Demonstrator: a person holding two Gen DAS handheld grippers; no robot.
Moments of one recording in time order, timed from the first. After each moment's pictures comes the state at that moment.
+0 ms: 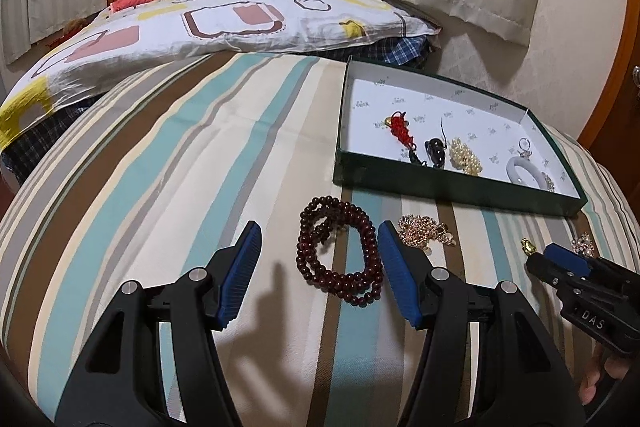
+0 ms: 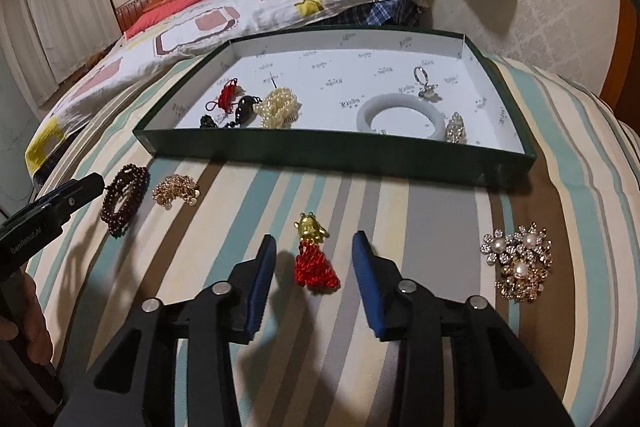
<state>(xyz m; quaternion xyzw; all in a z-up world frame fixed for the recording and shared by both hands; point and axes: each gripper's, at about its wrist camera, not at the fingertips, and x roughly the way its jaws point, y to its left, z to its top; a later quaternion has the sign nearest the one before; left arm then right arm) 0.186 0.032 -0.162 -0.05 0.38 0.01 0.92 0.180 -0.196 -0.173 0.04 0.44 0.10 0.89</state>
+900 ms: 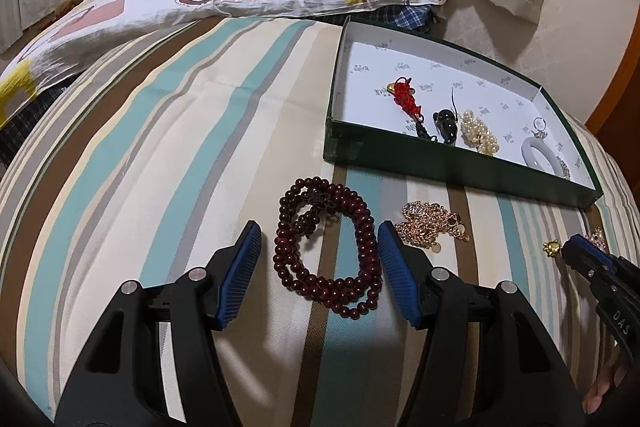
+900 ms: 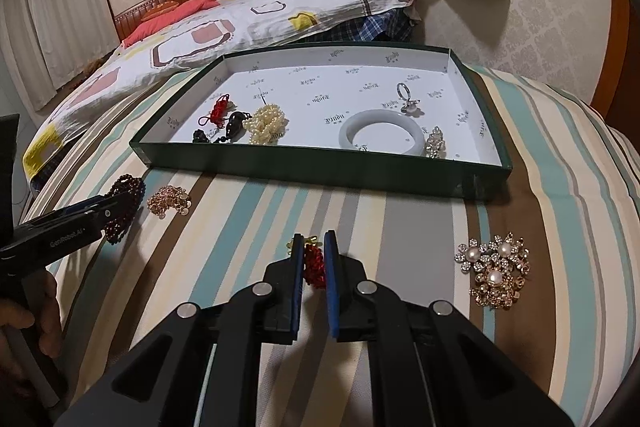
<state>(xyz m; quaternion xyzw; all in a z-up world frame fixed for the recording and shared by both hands) 0.213 0.025 -0.183 -0.05 0.43 0.00 0.90 0.178 -0.207 -0.165 0.04 0.42 0.09 0.90</state>
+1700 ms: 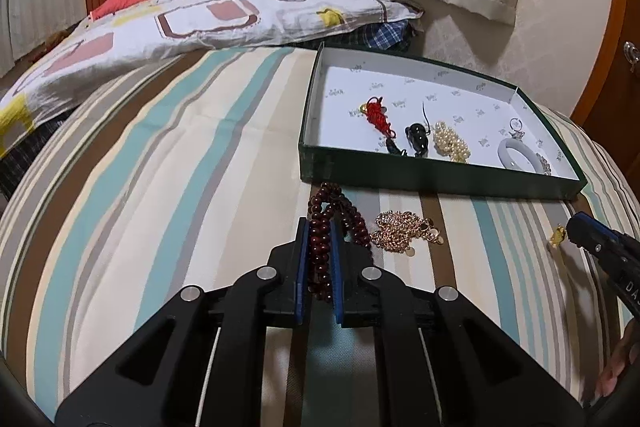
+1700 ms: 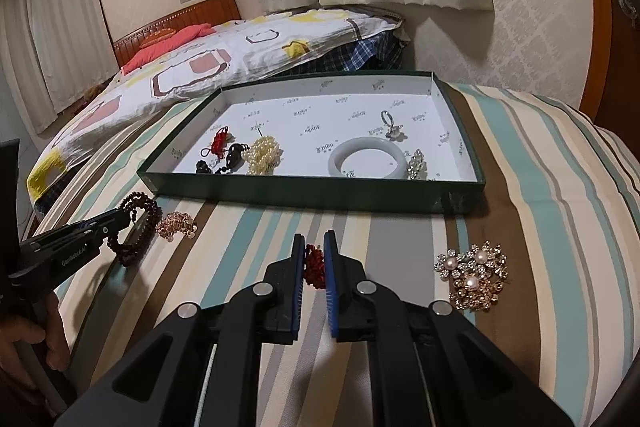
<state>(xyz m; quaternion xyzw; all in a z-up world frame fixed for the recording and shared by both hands) 0.201 0.012 -0.169 -0.02 0.39 -0.02 0.92 0.166 -0.217 -0.148 0.06 0.37 0.08 0.92</state>
